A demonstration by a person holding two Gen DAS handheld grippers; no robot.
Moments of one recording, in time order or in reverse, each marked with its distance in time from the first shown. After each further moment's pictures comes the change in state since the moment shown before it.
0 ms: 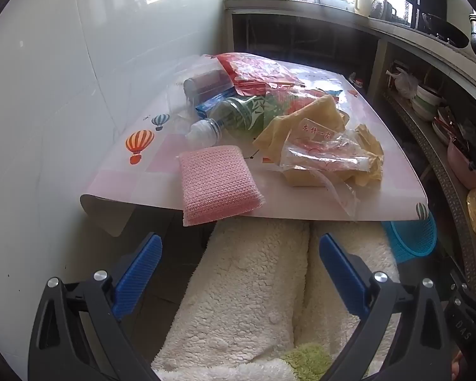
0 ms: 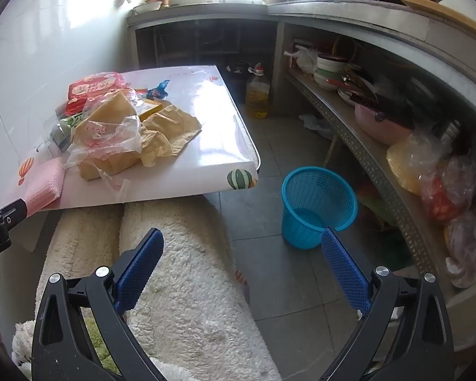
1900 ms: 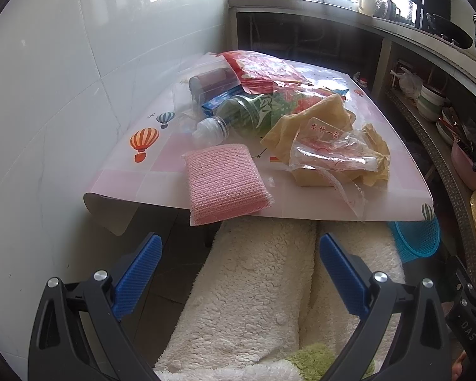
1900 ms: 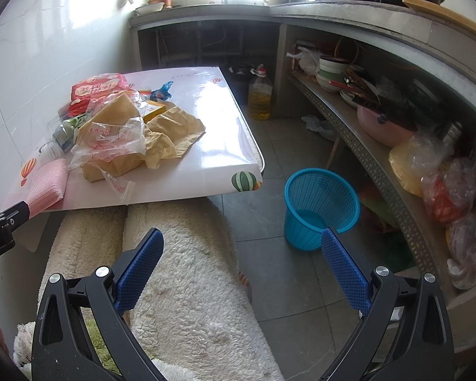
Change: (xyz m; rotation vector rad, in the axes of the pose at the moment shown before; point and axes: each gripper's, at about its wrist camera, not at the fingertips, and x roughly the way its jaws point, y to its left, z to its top) left arm 0.006 0.007 0.000 -0.004 0.001 0.018; right arm 0.001 0.005 0.003 -0.001 -0.001 0.007
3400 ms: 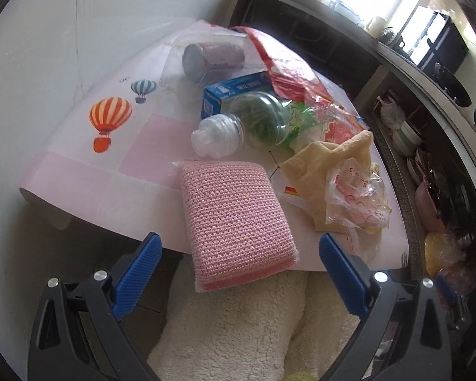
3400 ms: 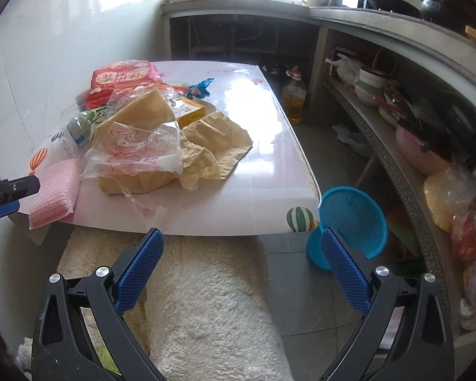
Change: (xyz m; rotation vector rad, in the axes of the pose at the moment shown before) left arm 0.091 0.072 0.052 -0.210 0.141 -0.306; right arm 0.041 0.043 0.032 -0.113 0.021 0.095
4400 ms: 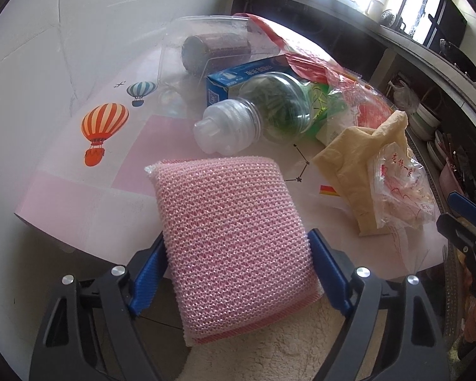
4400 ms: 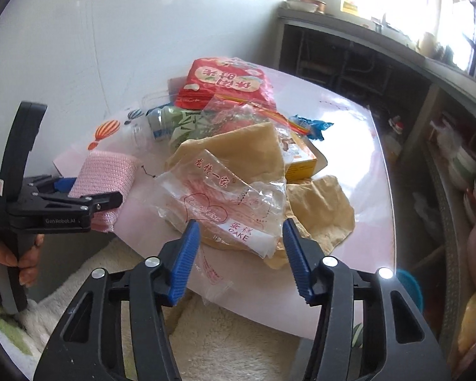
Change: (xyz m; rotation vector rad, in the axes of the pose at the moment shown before) left arm 0.035 0.007 -0.011 0.115 -0.045 0.080; right arm 0.026 0.057 0.054 -0.410 -0.054 0.327
